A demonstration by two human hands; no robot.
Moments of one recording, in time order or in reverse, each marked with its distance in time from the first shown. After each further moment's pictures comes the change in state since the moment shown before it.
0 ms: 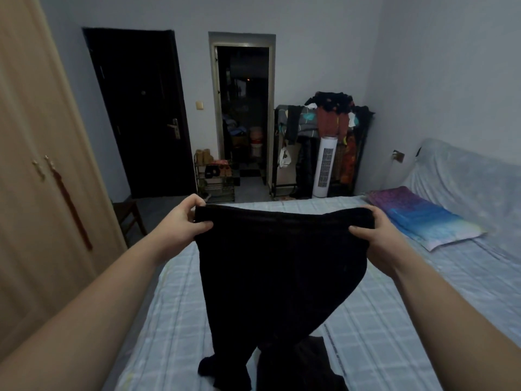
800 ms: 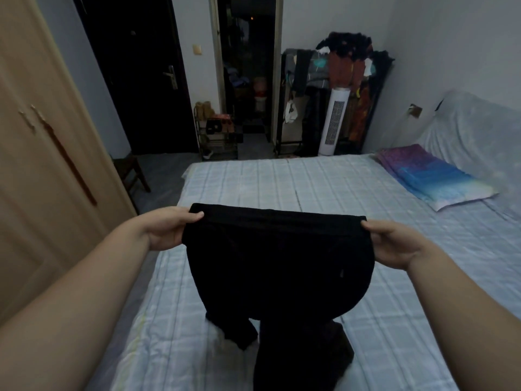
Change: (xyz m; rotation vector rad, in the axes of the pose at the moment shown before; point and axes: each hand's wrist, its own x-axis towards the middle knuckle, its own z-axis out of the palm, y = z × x) left_hand -0.003 -0.098 -0.015 -0.415 -0.300 -0.605; right_hand -0.002 0.076 -0.049 0.141 -0.325 0.564
